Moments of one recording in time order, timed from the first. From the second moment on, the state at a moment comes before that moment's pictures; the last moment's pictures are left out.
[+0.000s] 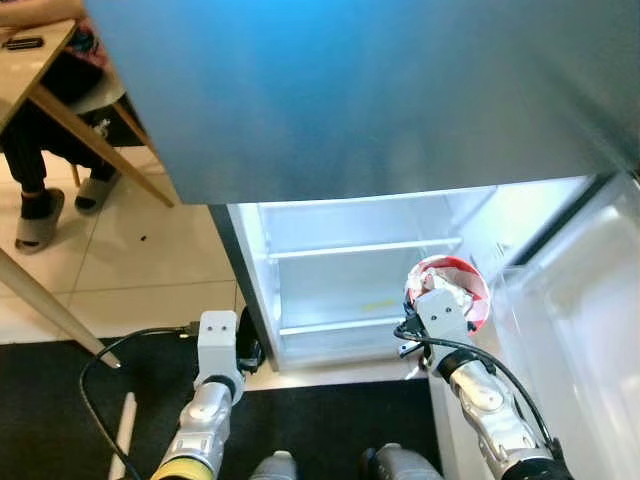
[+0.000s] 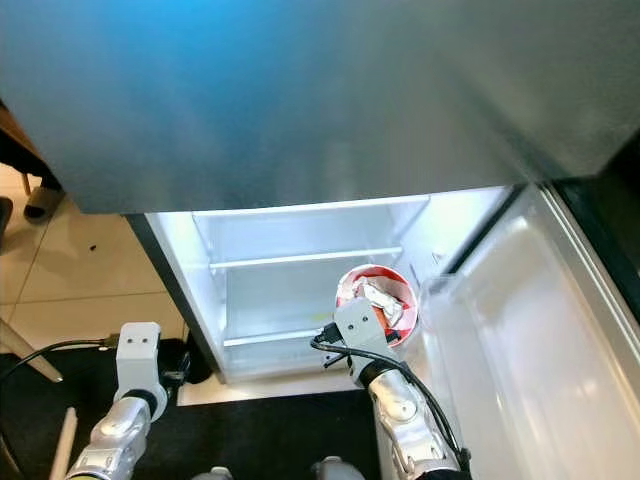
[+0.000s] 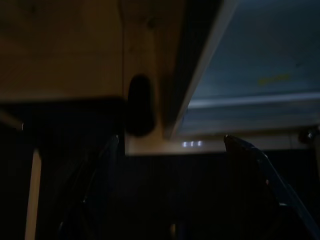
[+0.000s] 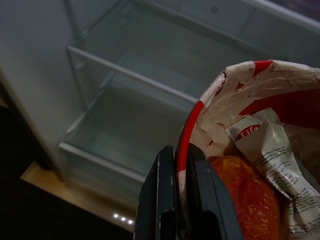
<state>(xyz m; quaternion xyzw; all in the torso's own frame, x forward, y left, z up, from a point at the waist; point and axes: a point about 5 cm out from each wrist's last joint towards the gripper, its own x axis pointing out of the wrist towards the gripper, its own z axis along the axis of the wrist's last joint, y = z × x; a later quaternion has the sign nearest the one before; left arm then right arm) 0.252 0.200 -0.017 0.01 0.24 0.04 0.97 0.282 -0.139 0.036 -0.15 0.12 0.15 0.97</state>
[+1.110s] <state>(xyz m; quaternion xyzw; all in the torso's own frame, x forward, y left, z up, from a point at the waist) 0.255 0.200 -0.014 0.01 0.23 0.04 0.97 0.286 -0.139 0.046 -0.15 0.09 0.14 0.97</state>
